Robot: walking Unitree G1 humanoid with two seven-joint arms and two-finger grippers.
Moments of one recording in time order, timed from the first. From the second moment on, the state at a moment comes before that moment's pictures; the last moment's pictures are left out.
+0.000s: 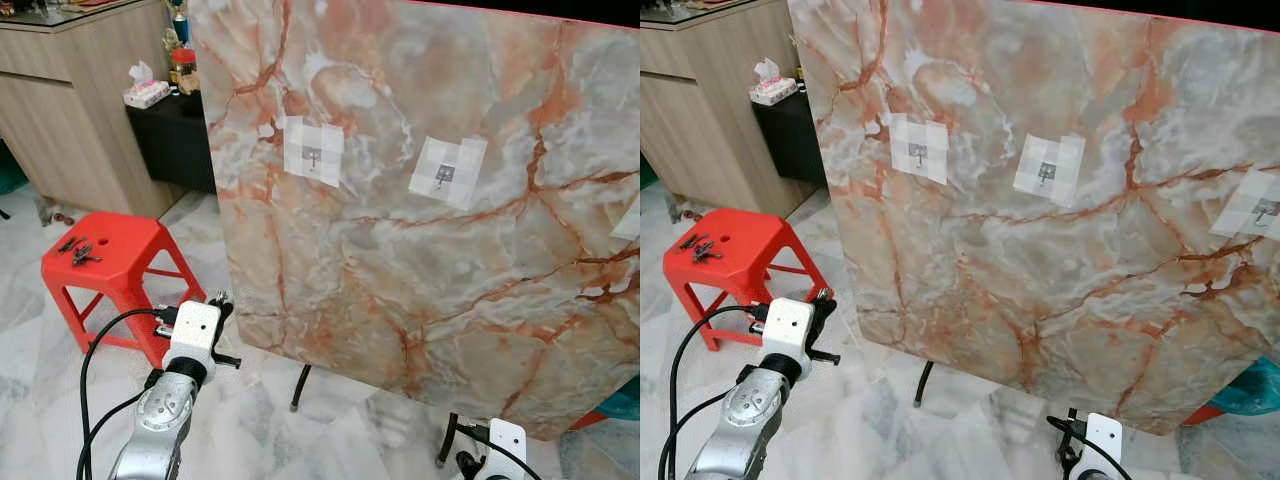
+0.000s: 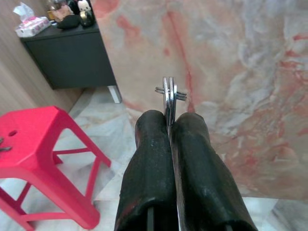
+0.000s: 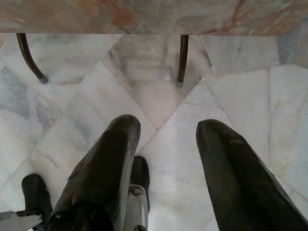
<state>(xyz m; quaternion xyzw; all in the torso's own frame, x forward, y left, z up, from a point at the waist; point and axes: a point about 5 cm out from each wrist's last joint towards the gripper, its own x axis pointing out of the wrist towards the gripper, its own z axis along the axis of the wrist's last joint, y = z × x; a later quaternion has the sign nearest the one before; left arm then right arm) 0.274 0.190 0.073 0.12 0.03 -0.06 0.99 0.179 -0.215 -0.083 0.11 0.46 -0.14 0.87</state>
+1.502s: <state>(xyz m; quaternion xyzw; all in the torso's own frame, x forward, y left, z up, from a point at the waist) 0.271 0.191 0.082 0.08 0.01 -0.06 1.00 0.183 -0.210 -0.082 0.11 0.46 -0.12 0.87</state>
